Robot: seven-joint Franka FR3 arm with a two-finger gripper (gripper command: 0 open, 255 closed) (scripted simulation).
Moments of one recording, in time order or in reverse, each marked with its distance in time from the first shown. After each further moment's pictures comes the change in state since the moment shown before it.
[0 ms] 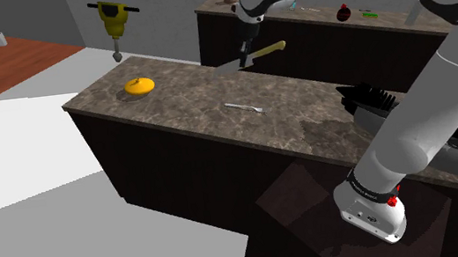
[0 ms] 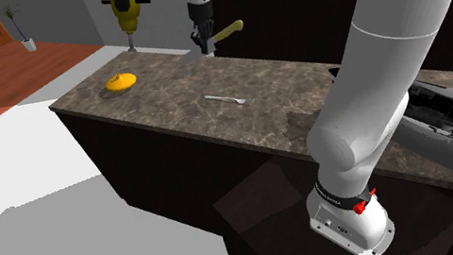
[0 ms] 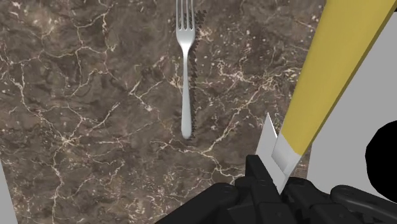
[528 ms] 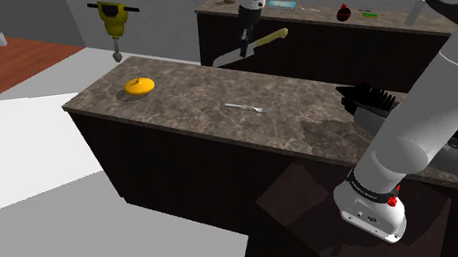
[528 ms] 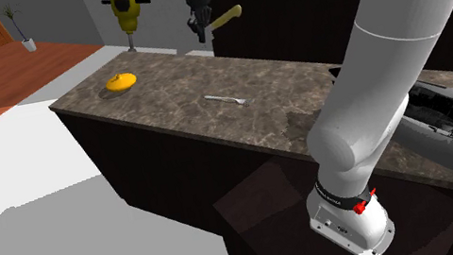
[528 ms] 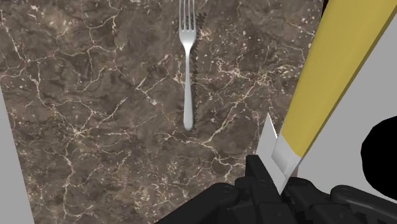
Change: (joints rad) arm 0.001 -0.022 0.001 0.083 -0.004 -0.104 0.006
